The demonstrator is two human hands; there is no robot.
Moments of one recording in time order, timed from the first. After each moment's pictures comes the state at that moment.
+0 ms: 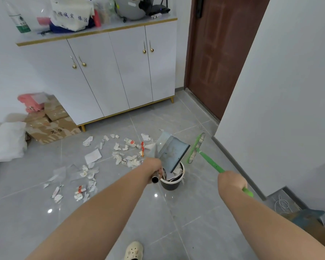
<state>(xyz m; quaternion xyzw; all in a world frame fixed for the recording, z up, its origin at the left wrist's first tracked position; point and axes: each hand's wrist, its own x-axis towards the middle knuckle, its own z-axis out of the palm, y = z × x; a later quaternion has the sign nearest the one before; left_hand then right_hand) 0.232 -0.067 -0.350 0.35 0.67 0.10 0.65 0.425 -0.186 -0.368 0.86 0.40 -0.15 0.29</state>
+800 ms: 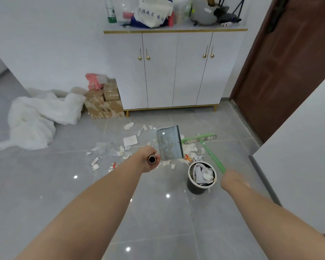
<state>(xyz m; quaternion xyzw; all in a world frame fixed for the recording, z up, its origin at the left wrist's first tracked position) 0.031 -0.056 -0.331 0.16 0.59 0.30 0.73 0.288 -0.130 -0.351 0.87 0.43 -0.21 0.15</state>
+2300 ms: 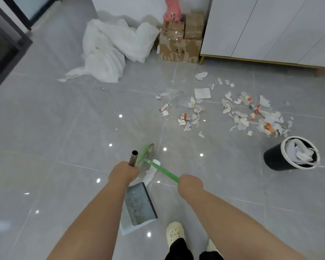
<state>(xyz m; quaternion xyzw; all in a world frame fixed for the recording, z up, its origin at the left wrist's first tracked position) -0.470 -0.235 -0.499 0.32 0.86 -0.02 0.40 -0.269 -0.212 -0.543 0.59 0.68 -0.30 0.31</state>
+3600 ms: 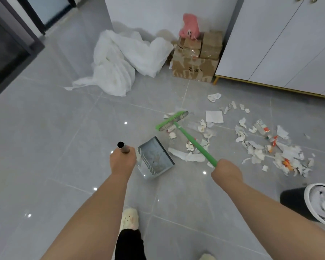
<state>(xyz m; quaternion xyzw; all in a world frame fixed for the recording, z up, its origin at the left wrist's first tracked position) -0.538 -0.052 -0.534 0.21 0.87 0.32 0.29 -0.261 0.020 -0.524 0.71 0.63 -0.22 0.20</state>
